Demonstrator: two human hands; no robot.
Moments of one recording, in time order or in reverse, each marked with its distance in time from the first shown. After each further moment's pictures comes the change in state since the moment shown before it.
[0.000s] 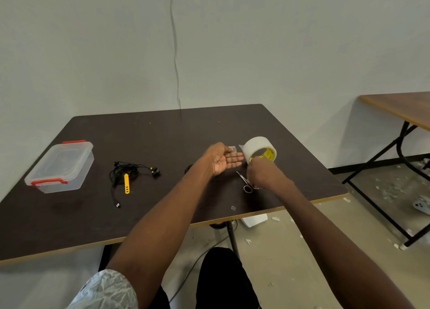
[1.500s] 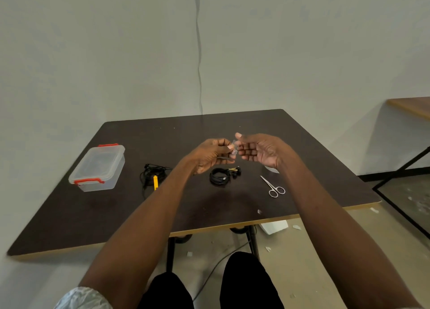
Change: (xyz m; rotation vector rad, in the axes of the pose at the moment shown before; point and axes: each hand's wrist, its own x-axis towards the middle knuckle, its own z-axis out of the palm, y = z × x) left_hand -0.055 0.044 -0.083 0.413 -0.252 0.319; right_hand 0.037 -0.056 -0.038 1.361 -0.355 -0.085
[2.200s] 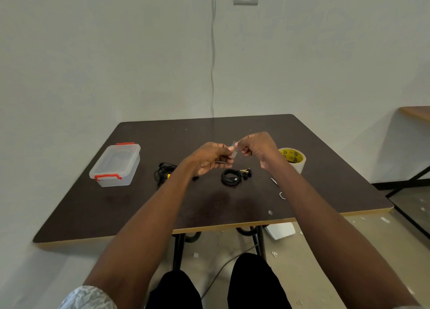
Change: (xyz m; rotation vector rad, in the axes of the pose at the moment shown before) left_hand -0.027 -0.002 -0.026 -0.011 0.137 -0.077; right_hand 0.006 0.002 0.059 -0.268 0.322 -0.216
